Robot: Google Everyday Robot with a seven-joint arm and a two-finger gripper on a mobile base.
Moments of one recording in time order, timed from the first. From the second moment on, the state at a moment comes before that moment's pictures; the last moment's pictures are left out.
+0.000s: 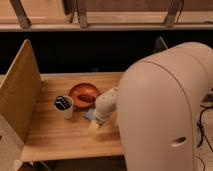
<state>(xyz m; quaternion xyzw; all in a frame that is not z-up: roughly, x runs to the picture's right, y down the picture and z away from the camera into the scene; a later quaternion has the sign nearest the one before) -0.045 0.188 0.807 -0.31 -0.05 0.29 0.90</state>
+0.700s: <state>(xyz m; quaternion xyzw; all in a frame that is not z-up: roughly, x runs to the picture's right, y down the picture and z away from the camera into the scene) -0.052 0.177 0.833 -0.29 -0.04 0.29 0.91</state>
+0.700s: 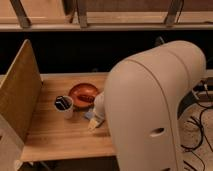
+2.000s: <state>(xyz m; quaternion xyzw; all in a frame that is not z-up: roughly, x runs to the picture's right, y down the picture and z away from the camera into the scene) -0.062 0.189 0.864 -0.29 -0.02 0.31 0.91</state>
